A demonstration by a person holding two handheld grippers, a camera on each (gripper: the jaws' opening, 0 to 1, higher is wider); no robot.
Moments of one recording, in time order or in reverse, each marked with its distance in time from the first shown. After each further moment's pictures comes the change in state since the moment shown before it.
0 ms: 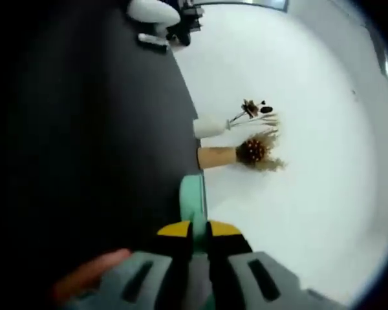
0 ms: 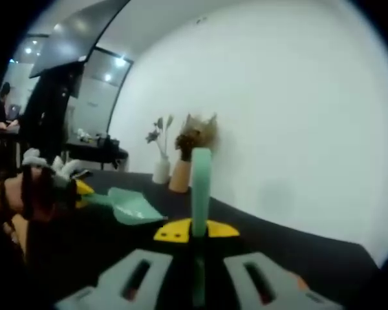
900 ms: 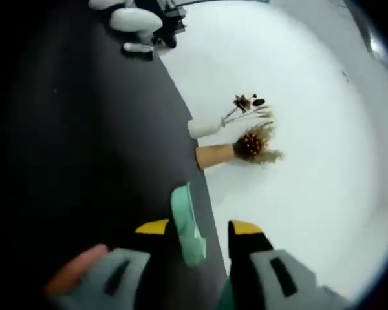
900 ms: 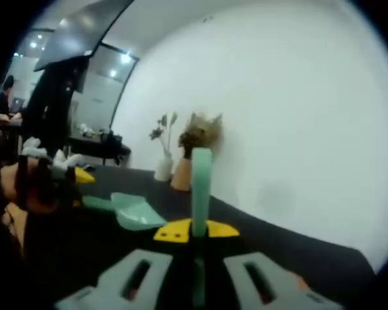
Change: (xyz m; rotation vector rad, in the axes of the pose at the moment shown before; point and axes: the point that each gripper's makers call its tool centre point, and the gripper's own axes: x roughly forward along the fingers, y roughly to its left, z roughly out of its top) left arm -0.002 -0.003 0.030 0.120 -0.006 -0.025; right arm 0.005 0.005 0.001 -0.041 0.001 0.037
